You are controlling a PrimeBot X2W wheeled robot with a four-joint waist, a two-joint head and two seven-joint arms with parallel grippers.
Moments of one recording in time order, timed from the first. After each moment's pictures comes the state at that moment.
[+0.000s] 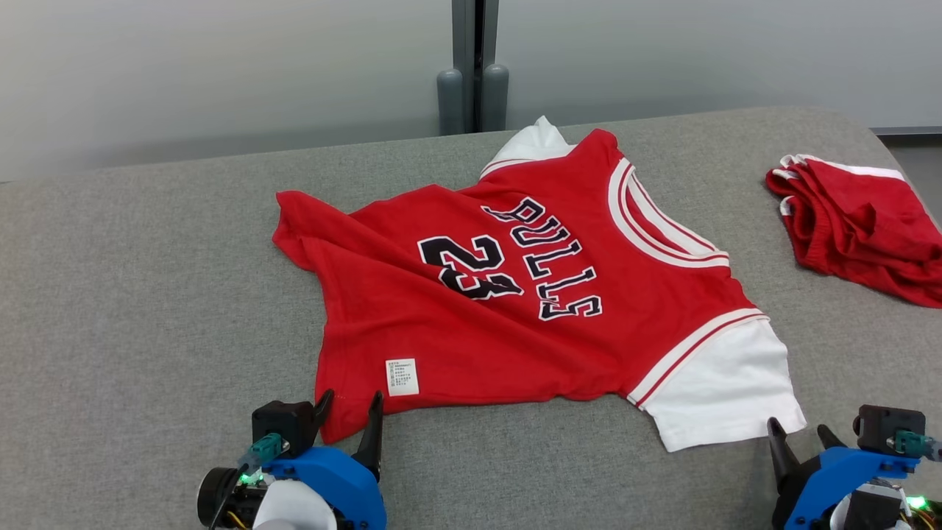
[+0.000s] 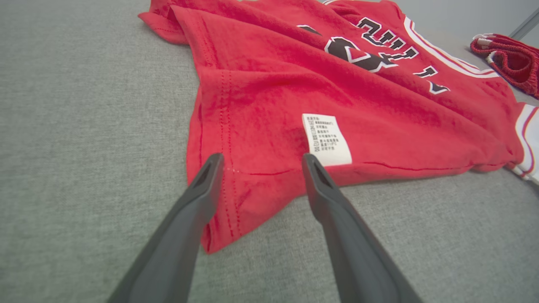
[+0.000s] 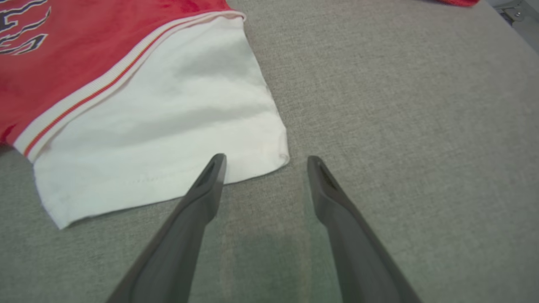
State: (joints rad) left arm -0.15 0.09 -0.31 0.46 -0.34 -0.04 0.01; right arm -0.10 -0.05 -0.26 0.42 0.10 0.13 0.20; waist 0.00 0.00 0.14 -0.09
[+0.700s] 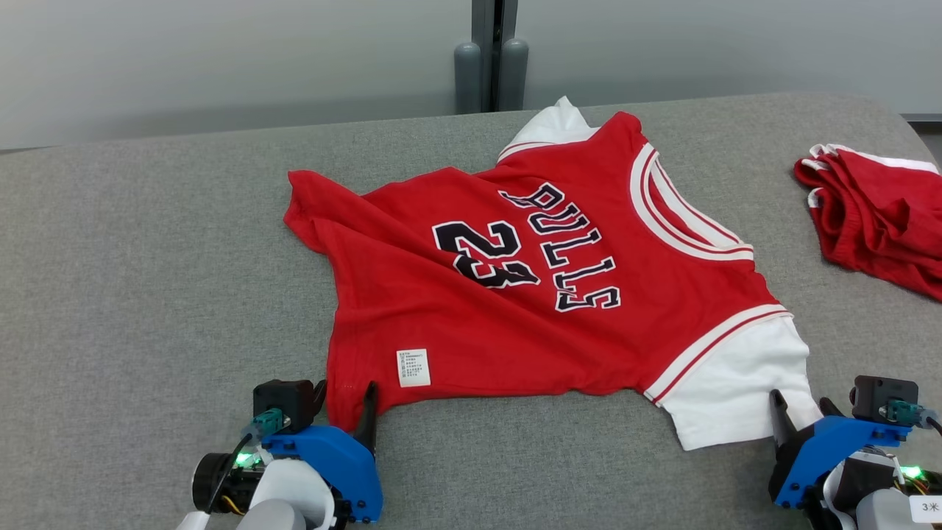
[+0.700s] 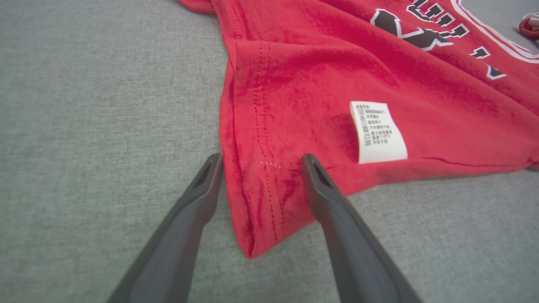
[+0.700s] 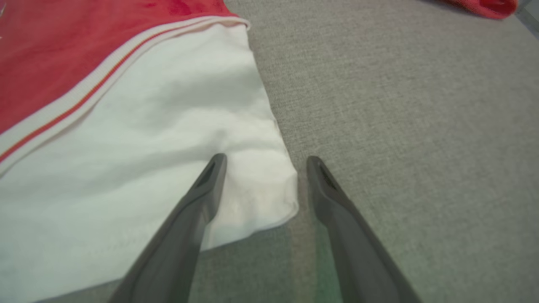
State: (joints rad) left arm -0.19 0.10 -0.32 0.47 -0.35 0.01 0.08; right arm -0.26 -0.05 -0.31 0.65 0.02 0.13 0.09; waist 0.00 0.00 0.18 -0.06
